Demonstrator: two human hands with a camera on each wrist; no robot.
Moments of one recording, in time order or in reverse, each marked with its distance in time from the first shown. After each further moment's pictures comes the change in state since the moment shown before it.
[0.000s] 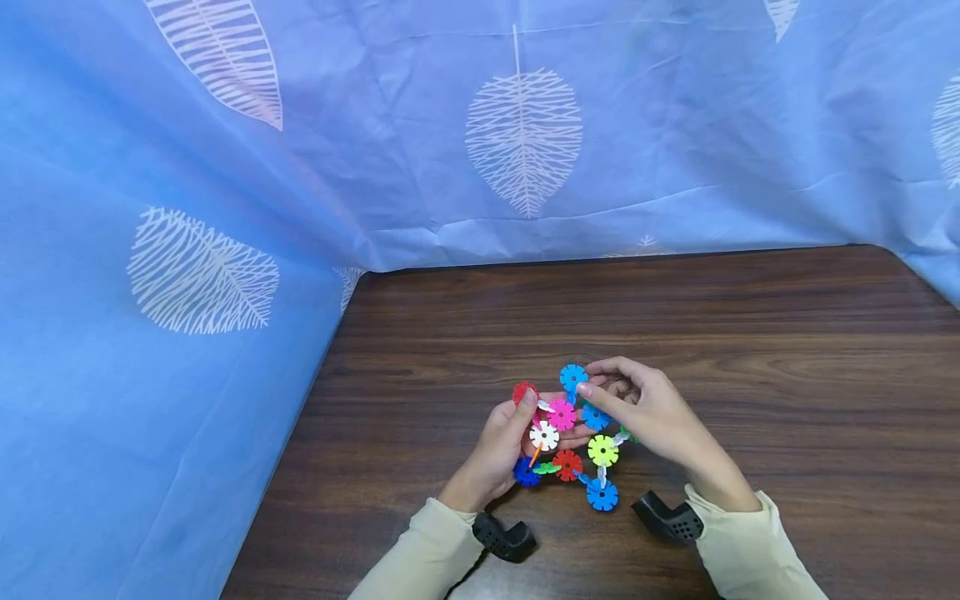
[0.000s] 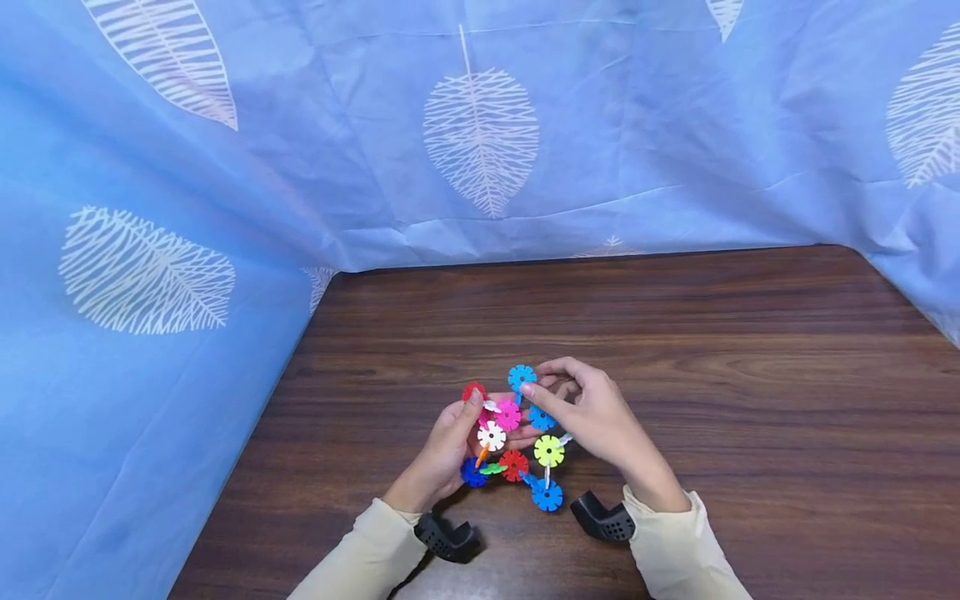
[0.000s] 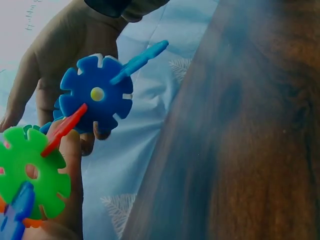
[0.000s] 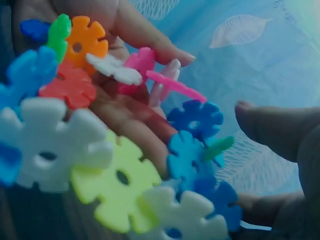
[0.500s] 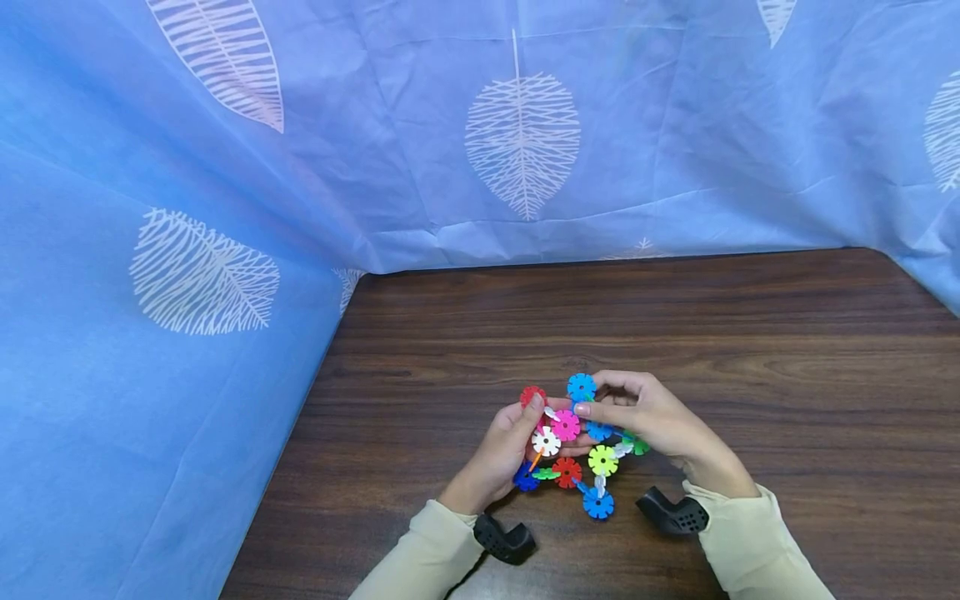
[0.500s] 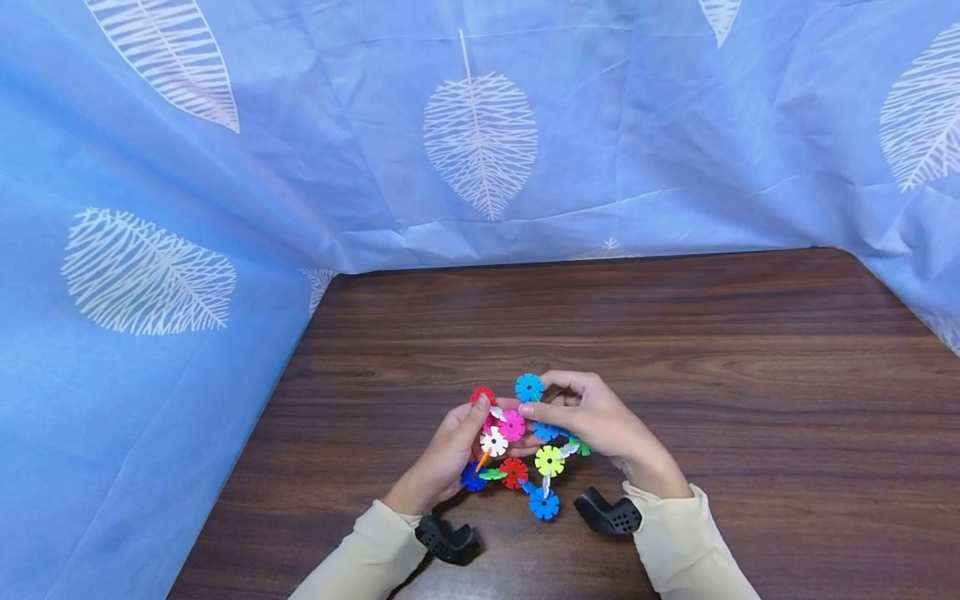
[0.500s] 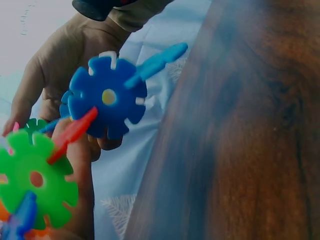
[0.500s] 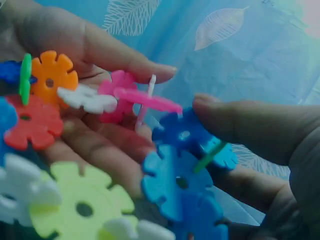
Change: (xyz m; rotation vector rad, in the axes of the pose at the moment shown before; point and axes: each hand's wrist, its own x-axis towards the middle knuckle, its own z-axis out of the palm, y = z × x) left_hand -0.001 0.000 0.002 -0.003 -0.157 -0.003; right_hand 0.005 0.017 -0.003 0.309 -0.237 0.052
